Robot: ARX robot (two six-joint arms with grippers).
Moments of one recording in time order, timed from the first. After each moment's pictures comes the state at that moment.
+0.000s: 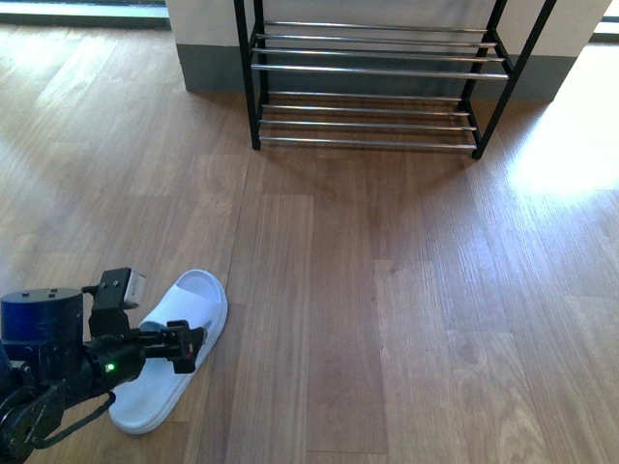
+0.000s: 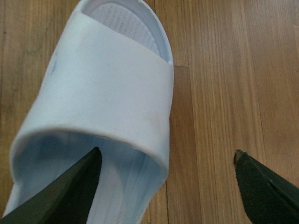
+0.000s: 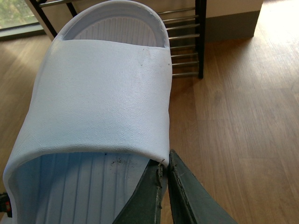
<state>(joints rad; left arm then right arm) -0.04 2.99 1.01 1.19 0.41 -0.21 -0.30 0.79 0.21 0.24 -0.23 0.09</state>
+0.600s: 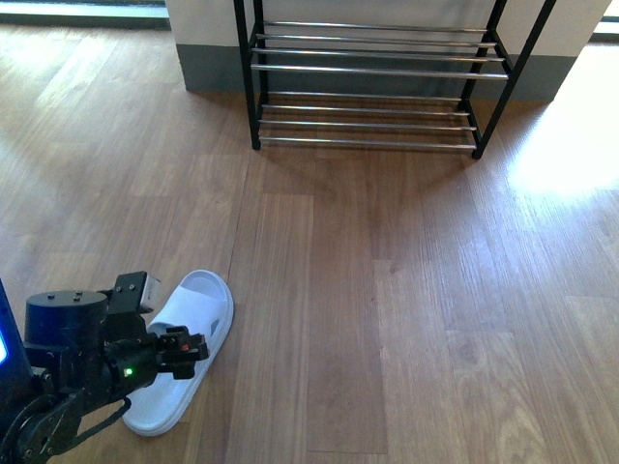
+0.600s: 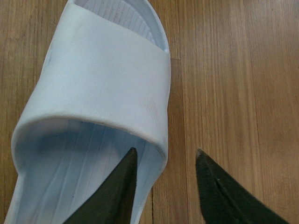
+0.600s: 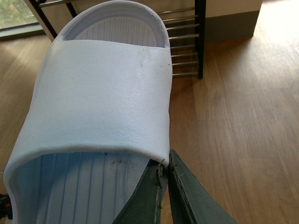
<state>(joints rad) -0.11 2.97 0.98 1.20 0.34 -0.27 -0.30 0.79 0.21 0.24 -0.23 0.09</state>
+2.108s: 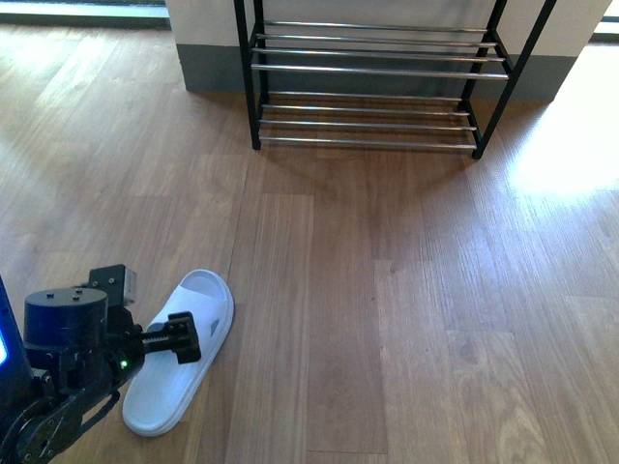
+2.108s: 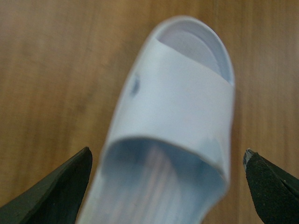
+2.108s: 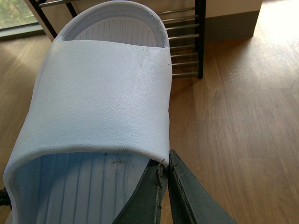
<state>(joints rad) -0.13 2.96 0.96 1.25 0.03 -0.29 -0.30 0.79 0.21 0.24 -0.23 0.09</state>
